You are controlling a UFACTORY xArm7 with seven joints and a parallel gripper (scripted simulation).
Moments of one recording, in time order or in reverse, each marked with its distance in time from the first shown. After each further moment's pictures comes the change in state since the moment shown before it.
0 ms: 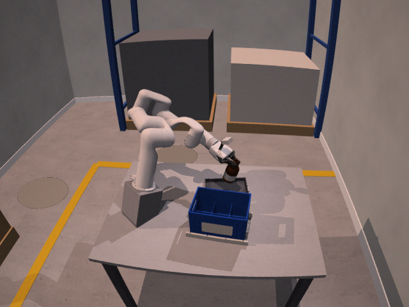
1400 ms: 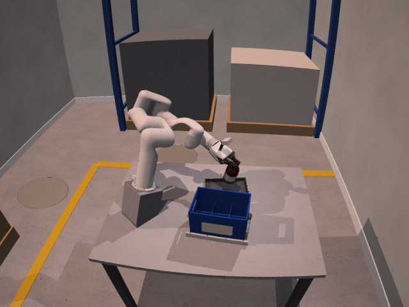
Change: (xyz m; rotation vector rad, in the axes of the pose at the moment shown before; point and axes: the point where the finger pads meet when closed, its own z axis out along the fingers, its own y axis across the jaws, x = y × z) arm -0.004 0.000 0.001 0.000 0.008 0.001
